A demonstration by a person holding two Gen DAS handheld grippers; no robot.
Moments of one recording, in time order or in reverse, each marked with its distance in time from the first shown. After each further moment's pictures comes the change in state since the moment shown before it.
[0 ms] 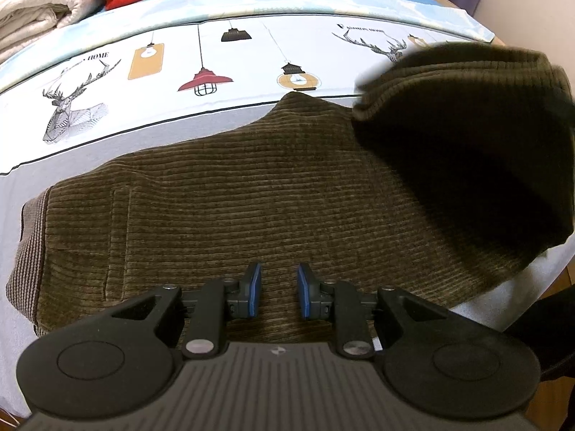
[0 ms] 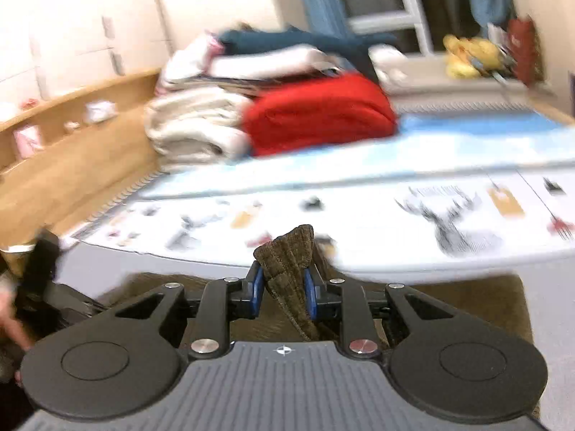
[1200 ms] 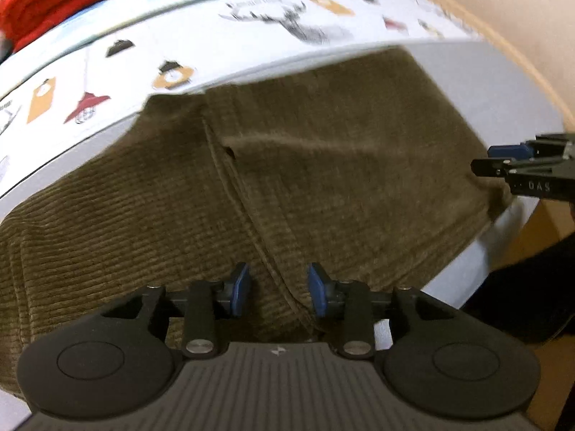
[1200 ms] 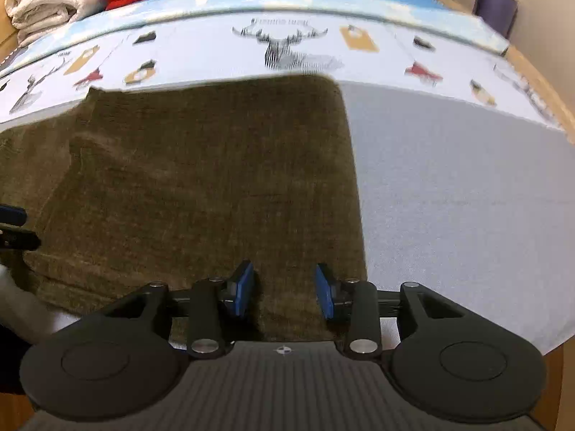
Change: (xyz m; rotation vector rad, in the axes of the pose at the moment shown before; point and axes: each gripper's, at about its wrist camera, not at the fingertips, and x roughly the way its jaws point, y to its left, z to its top) left arm 0.027 -0.092 0.005 0.213 0.031 -0.121; right arm -0.005 -0.090 -0.066 0.120 0.459 -0.538
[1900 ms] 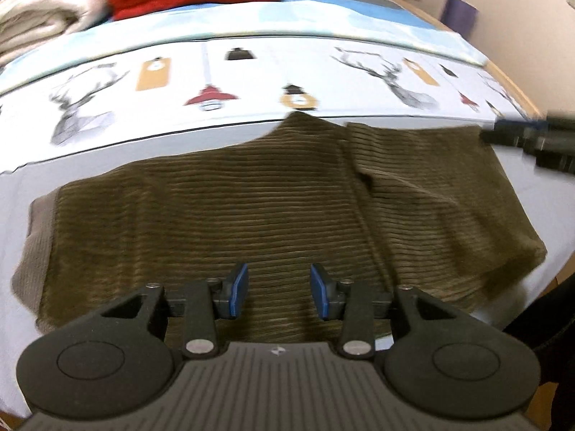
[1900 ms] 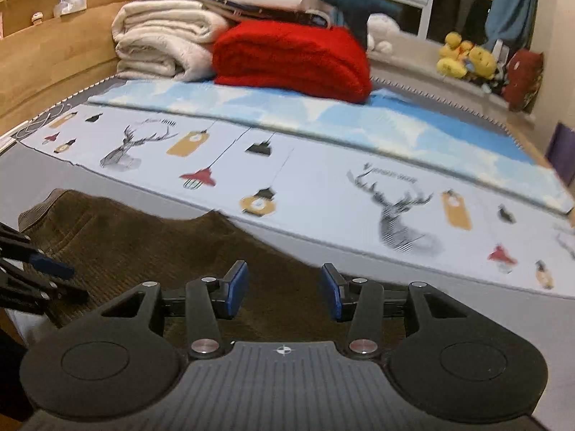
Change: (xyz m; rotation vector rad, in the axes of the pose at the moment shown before) left arm -0.060 0.100 -0.034 -0.250 -0.113 0.096; right arm -0.035 0.102 0.085 -0.238 -0.233 0.205
